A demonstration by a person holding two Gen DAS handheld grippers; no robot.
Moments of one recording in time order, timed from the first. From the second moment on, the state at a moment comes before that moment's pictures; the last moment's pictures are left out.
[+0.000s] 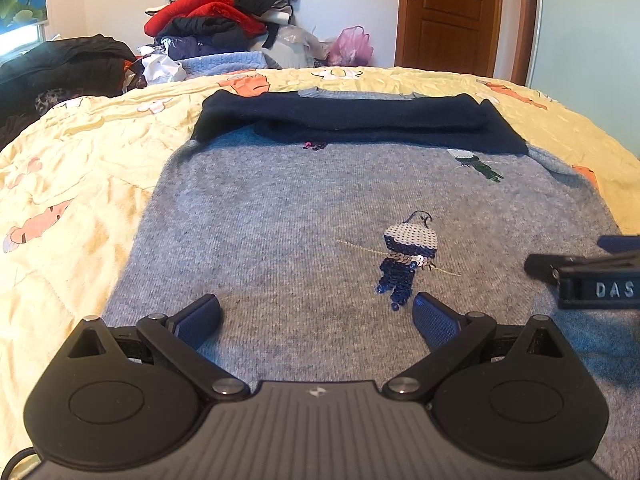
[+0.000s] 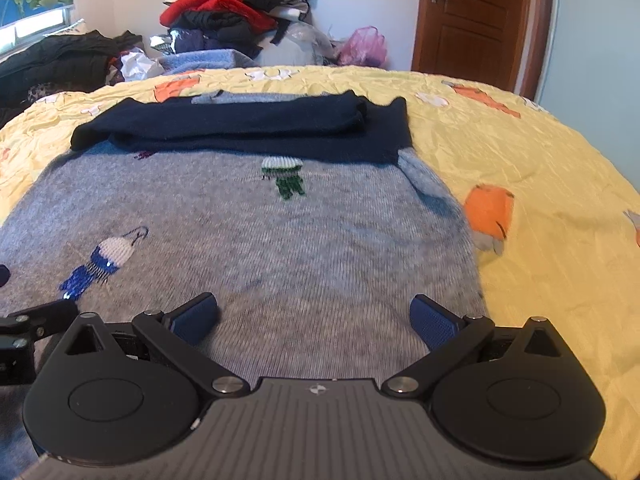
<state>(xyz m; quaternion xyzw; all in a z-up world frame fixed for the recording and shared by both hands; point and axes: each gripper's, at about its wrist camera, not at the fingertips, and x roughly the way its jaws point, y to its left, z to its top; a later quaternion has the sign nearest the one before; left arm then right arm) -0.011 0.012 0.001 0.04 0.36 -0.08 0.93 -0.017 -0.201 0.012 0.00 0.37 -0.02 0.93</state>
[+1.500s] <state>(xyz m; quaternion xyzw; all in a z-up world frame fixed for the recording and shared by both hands) -0.013 0.013 0.001 0.03 0.35 -0.07 0.93 -0.054 -0.198 0.011 -0.01 0.36 0.00 0.93</state>
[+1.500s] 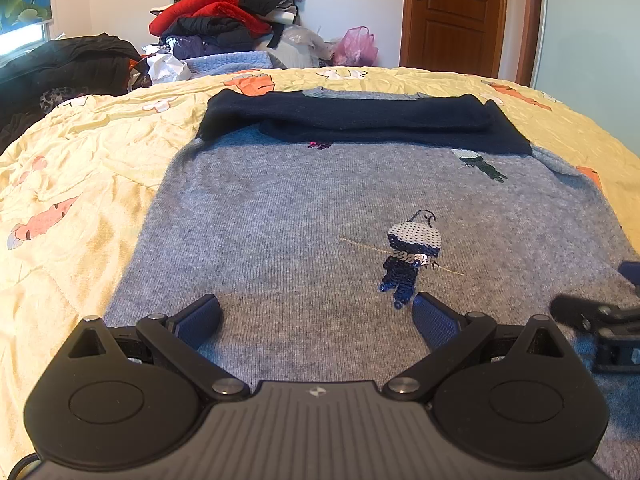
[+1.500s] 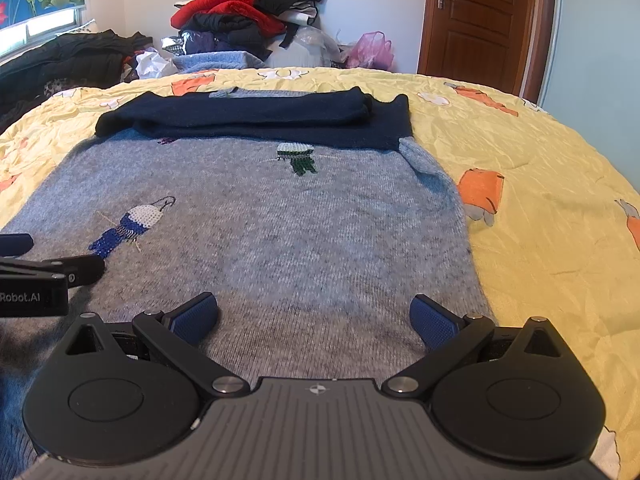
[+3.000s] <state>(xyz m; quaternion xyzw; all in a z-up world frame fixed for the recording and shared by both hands) -0.061 0.024 0.001 0.03 0.35 -0.05 0.94 -0.068 -0.200 0.010 -0.01 0.35 0.01 0.94</state>
